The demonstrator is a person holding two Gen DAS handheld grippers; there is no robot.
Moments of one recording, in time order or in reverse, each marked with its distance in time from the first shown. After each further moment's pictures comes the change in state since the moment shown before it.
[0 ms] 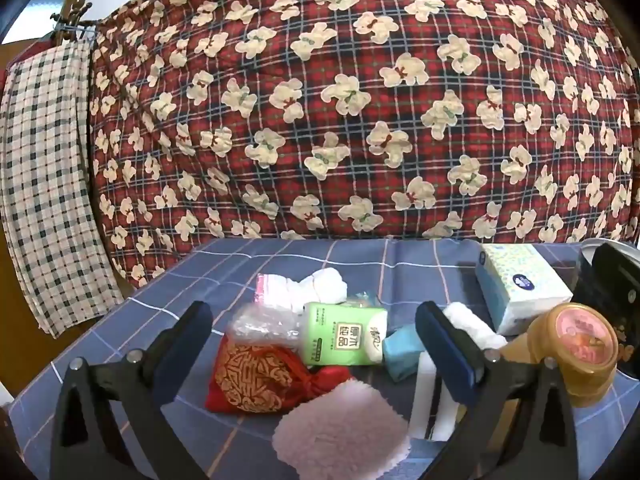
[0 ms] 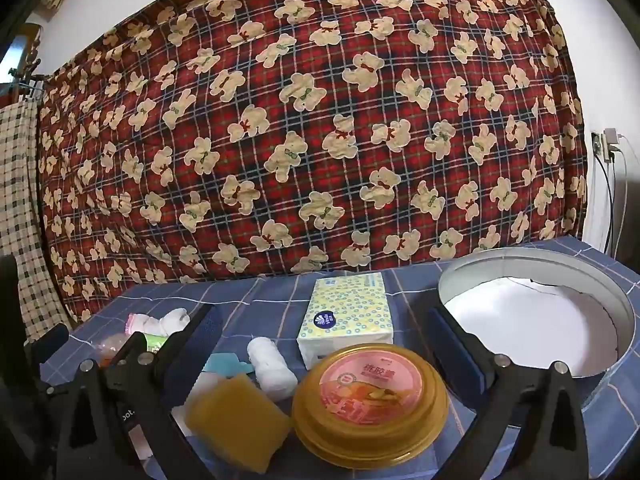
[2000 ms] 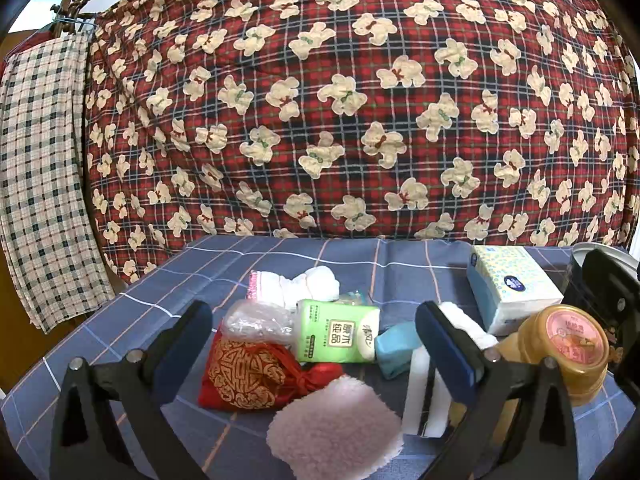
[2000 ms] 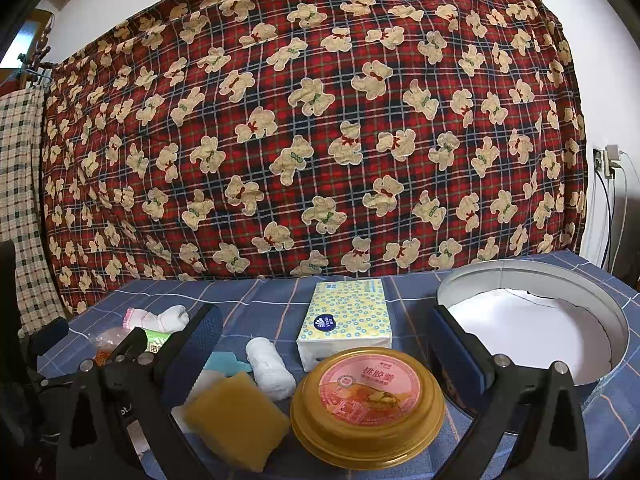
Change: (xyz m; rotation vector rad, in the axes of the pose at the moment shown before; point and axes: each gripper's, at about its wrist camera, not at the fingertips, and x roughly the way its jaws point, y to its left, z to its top) left arm -0.002 0.002 -0.001 -0.021 0.010 -0.040; right arm -0.005 0.008 0.000 -0.042 -0.026 -0.009
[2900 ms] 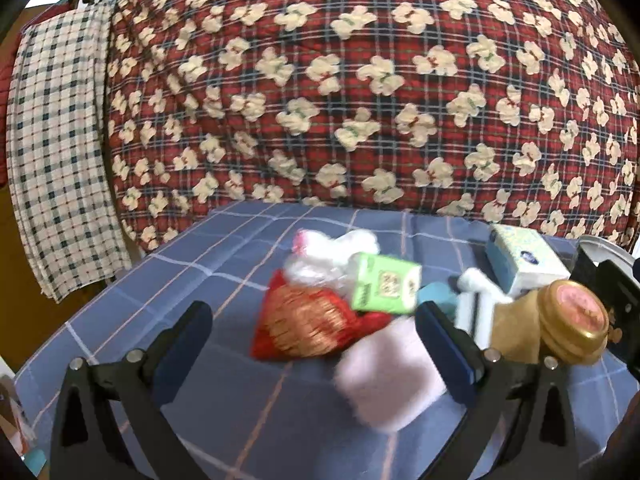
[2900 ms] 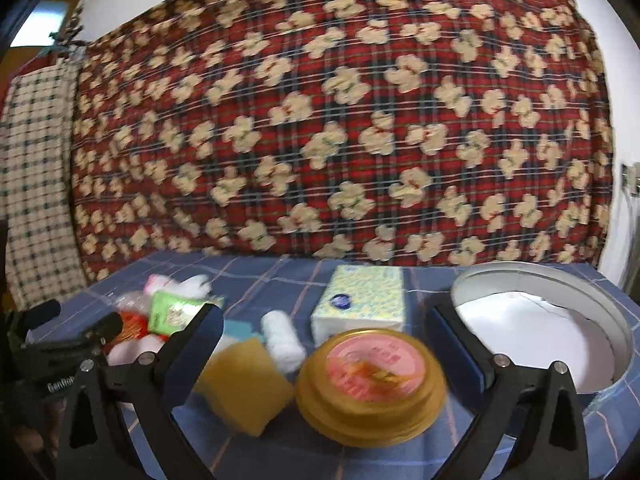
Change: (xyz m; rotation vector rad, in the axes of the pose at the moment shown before) left arm -0.024 0.052 -0.021 -0.056 0.101 0.029; right arm -0.009 -0.004 -0.009 -0.084 0.047 0.114
